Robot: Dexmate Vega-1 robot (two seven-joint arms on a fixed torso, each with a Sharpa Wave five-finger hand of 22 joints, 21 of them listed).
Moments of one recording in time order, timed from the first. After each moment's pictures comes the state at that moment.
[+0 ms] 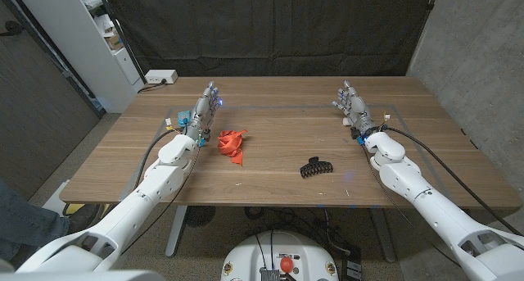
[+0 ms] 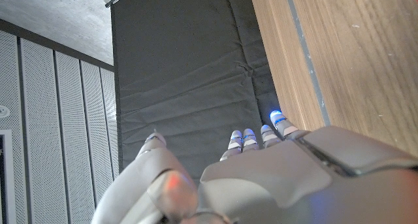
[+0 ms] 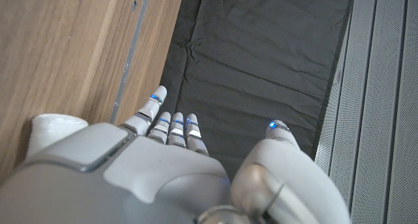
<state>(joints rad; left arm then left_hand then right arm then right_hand) 0.85 0.48 0.33 -1.30 -0.61 -0.27 -0.06 0.25 -0.06 0.22 0.05 0.22 -0.09 0.08 0.19 0.17 -0.15 0.04 0.23 0.21 -0.17 0.06 0.20 0.17 -0.17 -0.03 0.48 0.17 -0.85 -0.47 -0.32 -1.32 0.62 0.26 0.03 0.31 -0.09 0.20 0.04 0.31 0.09 0.11 0.19 0.20 -0.02 0.10 0.31 0.19 -0.04 0.04 0.21 0.27 0.12 -0.04 0.51 0.16</state>
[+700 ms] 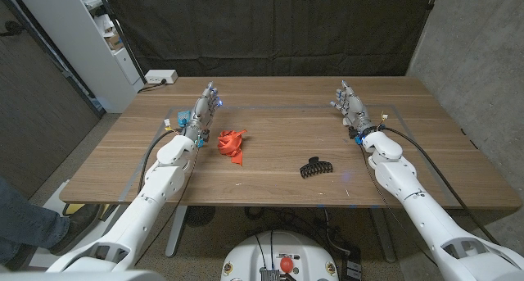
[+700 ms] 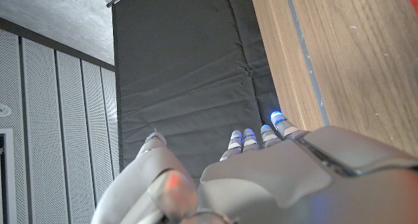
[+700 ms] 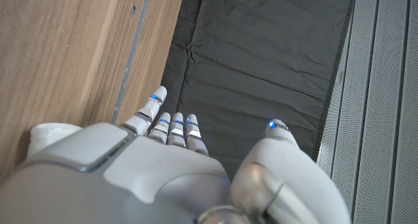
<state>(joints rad) 0.91 0.34 0.12 -1.34 -0.45 -0.19 -0.16 0.25 -0.05 0.22 0.05 0.22 -0.09 0.07 0.19 0.17 -0.15 0.04 0.23 0.20 -0.17 0.06 0.20 0.18 -0.18 -0.02 0.47 0.17 -0.88 -0.32 -0.15 -1.33 0.44 0.18 0.13 0.31 -0.09 0.20 0.04 0.32 0.08 0.11 0.19 0.20 -0.02 0.10 0.30 0.19 -0.05 0.04 0.21 0.26 0.12 -0.04 0.49 0.16</state>
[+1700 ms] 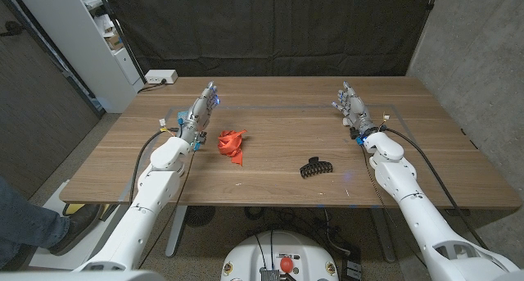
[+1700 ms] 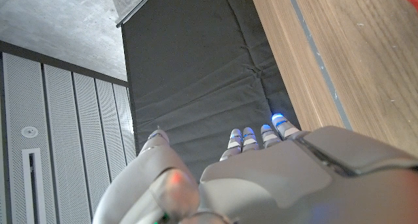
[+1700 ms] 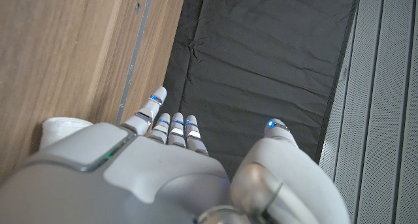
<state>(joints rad) 1.01 0.31 0.03 -1.50 -0.32 -0.17 -0.19 0.27 -0.03 0.23 0.04 0.22 -0.07 0.07 0.19 0.17 -0.13 0.03 0.23 0.20 -0.17 0.06 0.20 0.18 -0.17 0.00 0.45 0.17 -0.90 -0.25 -0.06 -1.34 0.36 0.14 0.18 0.31 -0.09 0.20 0.04 0.32 0.08 0.10 0.19 0.19 -0.01 0.10 0.28 0.19 -0.05 0.04 0.21 0.25 0.12 -0.04 0.48 0.16</state>
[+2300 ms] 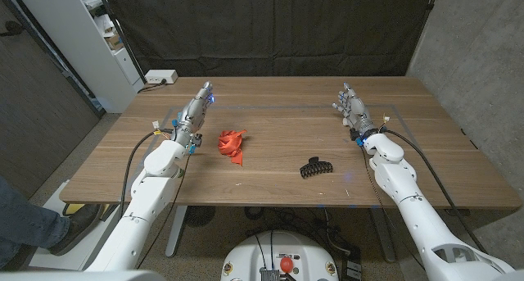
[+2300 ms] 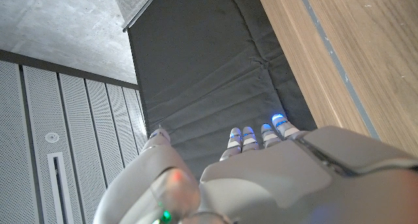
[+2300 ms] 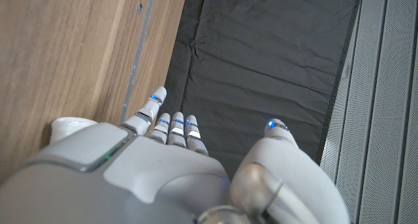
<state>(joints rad) 1.08 0.31 -0.01 -1.57 -0.27 -0.21 -0.17 0.28 -0.03 0.24 0.04 0.21 -0.07 0.06 0.19 0.17 -0.12 0.03 0.23 0.20 -0.16 0.06 0.20 0.18 -0.17 0.00 0.43 0.17 -0.91 -0.23 -0.04 -1.36 0.35 0.12 0.18 0.31 -0.09 0.20 0.04 0.32 0.09 0.10 0.19 0.19 0.01 0.10 0.28 0.19 -0.05 0.04 0.21 0.25 0.12 -0.04 0.47 0.16</state>
